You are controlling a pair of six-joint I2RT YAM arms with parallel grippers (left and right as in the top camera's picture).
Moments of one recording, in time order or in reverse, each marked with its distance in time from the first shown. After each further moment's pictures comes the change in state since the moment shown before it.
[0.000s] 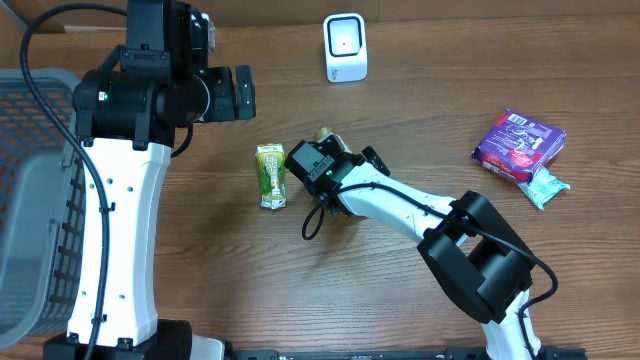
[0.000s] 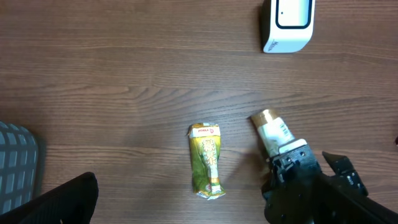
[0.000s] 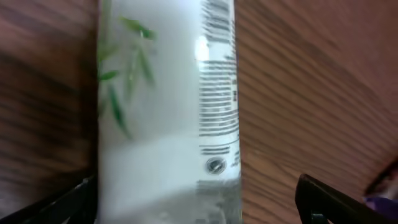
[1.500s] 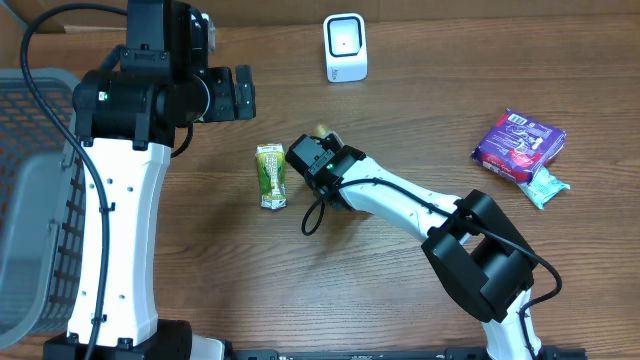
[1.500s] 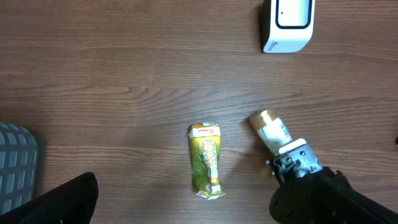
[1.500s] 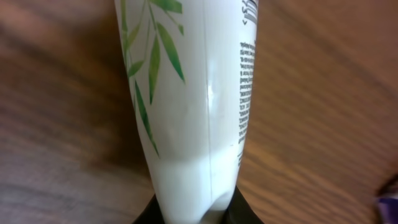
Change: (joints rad) left arm 0.000 0.000 0.000 0.000 0.000 0.000; right arm -0.016 -0.004 0.045 -0.061 -0.069 -0.010
